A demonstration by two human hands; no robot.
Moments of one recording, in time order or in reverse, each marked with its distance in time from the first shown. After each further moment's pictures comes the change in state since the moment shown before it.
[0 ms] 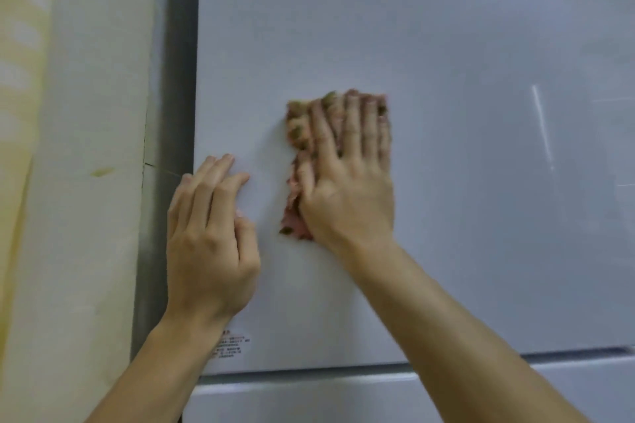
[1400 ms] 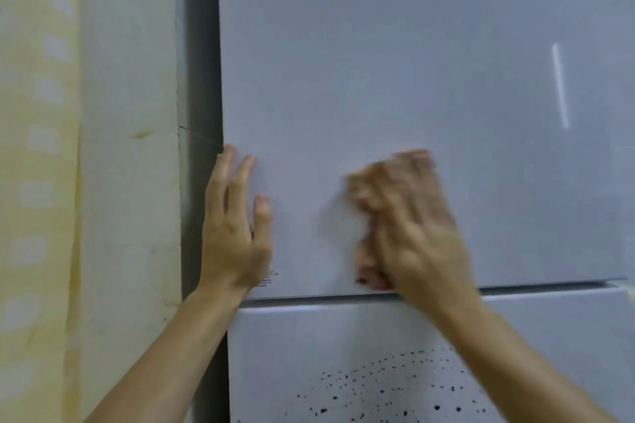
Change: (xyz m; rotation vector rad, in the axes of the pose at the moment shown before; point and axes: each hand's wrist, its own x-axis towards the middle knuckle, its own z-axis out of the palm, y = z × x) left_hand -0.039 -0.010 -0.015 -0.226 -0.131 -0.180; right_hand -0.120 0.053 -0.057 0.049 -0.090 -0.170
